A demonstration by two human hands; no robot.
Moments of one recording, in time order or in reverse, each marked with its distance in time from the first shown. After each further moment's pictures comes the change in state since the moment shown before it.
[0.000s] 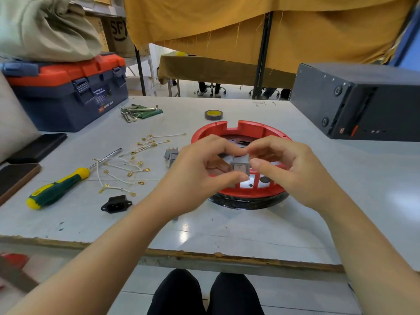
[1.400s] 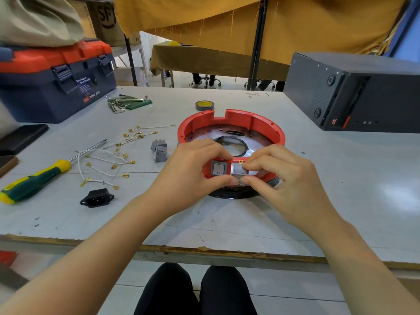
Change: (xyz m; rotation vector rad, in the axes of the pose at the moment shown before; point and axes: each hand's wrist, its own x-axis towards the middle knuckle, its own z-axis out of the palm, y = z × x) left_hand 0.005 -0.021 0.020 0.424 -0.032 0.078; right_hand -0.033 0.009 0.008 -0.428 0.147 -0.189
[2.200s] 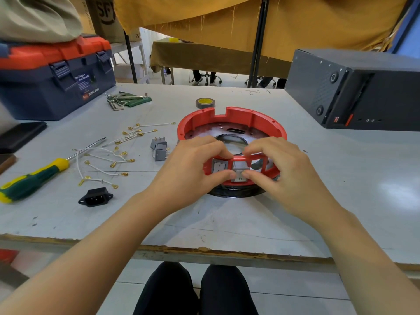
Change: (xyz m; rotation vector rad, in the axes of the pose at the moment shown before) left_hand 0.003 -0.002 0.001 0.002 0.042 0.029; right_hand 0.011 0.009 0.002 -0.077 -0.103 0.094
